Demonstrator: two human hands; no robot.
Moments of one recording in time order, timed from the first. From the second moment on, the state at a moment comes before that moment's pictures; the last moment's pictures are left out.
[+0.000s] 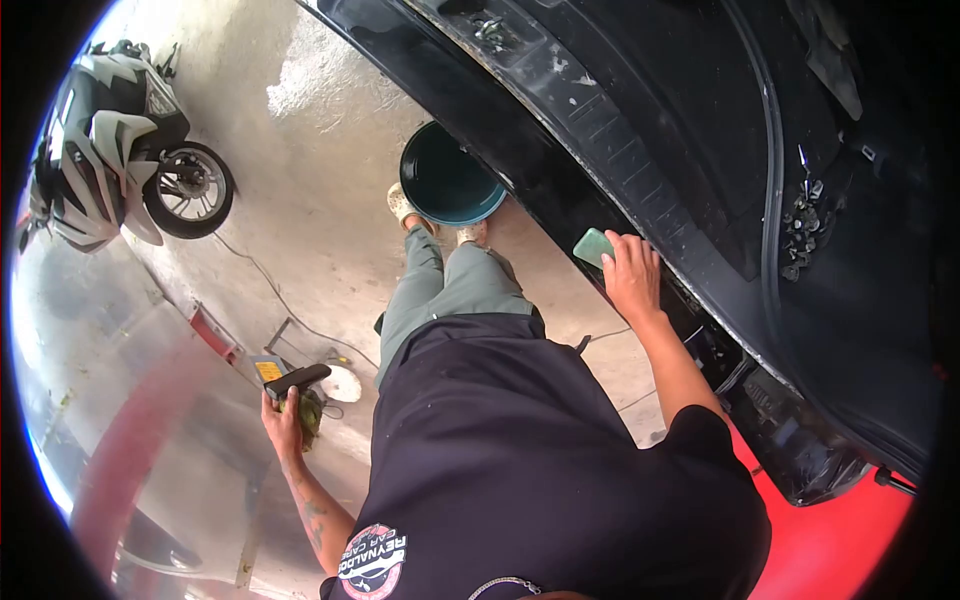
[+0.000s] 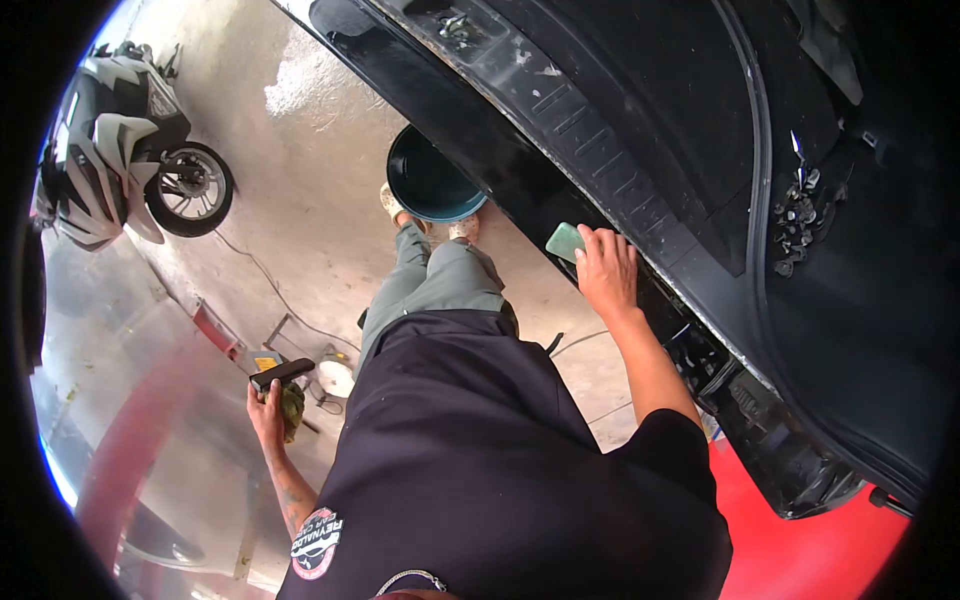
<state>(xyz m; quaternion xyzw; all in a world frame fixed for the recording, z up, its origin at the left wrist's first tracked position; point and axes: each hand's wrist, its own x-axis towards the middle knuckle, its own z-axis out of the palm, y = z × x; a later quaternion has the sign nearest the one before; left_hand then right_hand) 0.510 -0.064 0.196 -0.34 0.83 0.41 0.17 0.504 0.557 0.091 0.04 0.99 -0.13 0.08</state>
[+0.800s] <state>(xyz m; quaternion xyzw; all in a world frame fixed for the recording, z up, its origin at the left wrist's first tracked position) 0.347 0.132 0.285 0.02 0.80 0.45 0.40 0.400 0.331 0.170 -0.19 0.64 -0.75 -0.01</state>
